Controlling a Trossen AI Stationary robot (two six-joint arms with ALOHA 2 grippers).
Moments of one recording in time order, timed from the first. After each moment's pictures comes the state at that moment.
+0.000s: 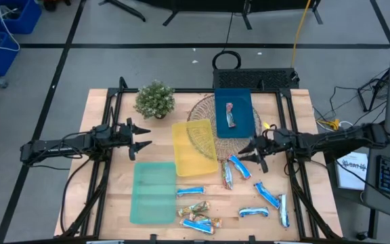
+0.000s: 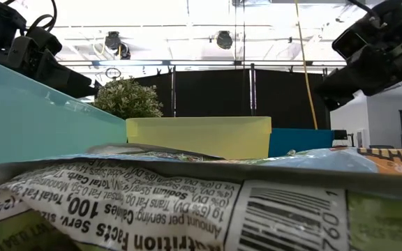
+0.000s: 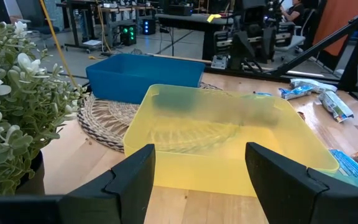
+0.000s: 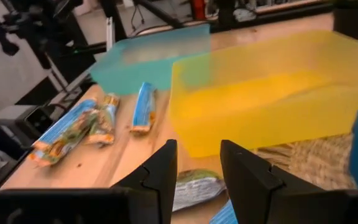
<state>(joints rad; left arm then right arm) 0.17 0.18 0.01 0.03 0.00 -0.08 -0.02 0.70 0.10 0.33 -0.22 0.17</state>
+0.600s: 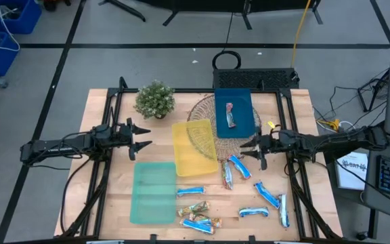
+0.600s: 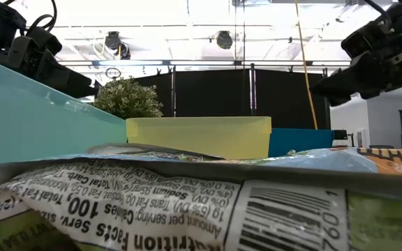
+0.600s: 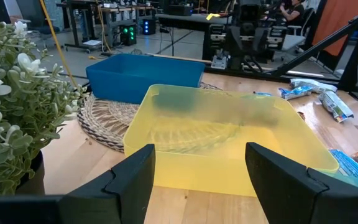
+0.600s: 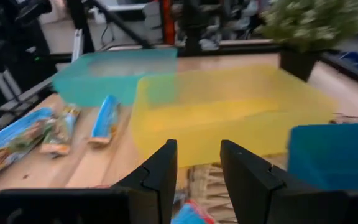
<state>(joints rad) 0.17 0.18 0.01 0.03 0.00 -0.08 -0.03 0.55 0.02 0.37 -0.07 0.06</state>
